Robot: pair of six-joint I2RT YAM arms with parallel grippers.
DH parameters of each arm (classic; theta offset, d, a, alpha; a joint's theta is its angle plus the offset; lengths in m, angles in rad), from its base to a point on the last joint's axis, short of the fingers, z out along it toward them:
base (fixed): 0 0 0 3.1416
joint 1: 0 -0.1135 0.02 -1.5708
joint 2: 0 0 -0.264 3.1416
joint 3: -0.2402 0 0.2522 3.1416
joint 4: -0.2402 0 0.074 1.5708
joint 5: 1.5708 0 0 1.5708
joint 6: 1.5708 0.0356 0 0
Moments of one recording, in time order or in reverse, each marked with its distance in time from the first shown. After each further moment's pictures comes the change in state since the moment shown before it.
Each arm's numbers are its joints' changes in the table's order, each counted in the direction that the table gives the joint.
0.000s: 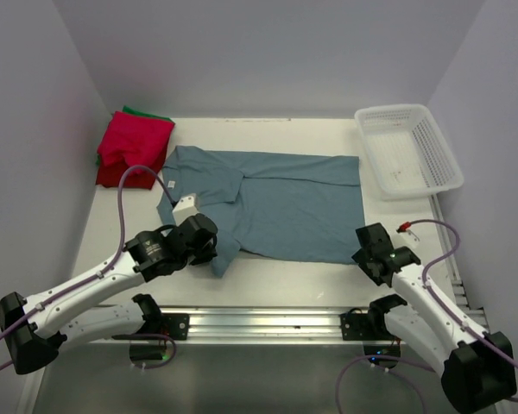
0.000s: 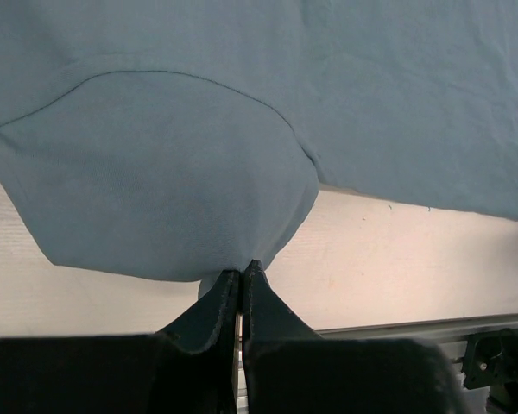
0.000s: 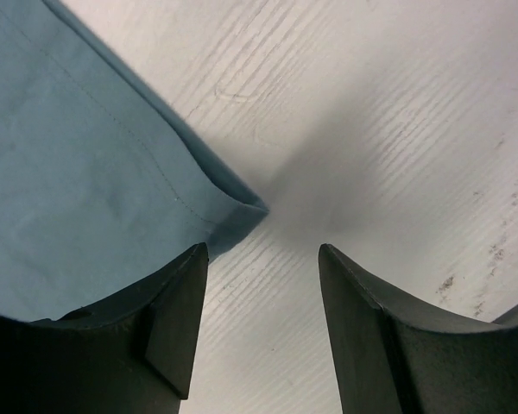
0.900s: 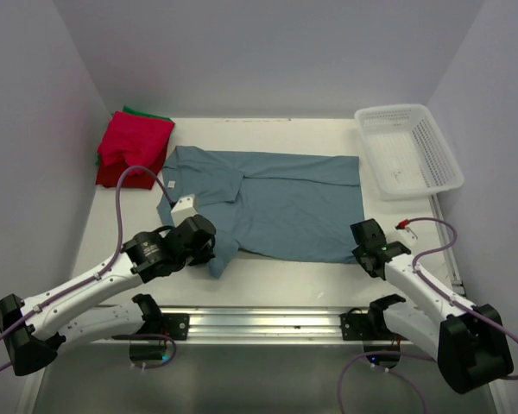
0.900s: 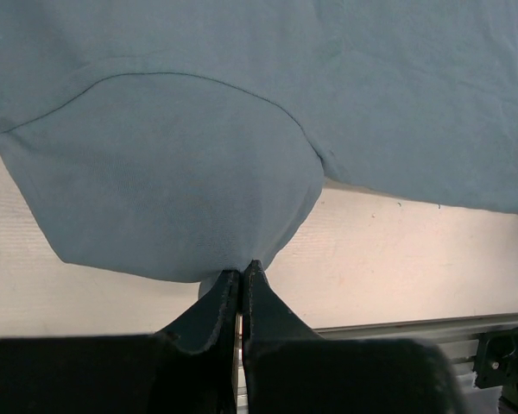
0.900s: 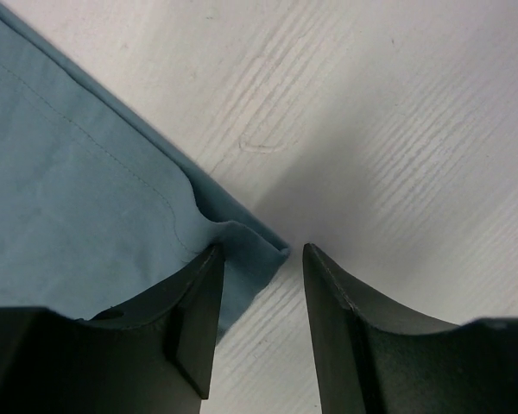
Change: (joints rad) left arm 0.003 0.017 0.000 -0.025 -0.010 0.019; right arm 0.000 -0.097 0.035 0.142 0.085 0.113
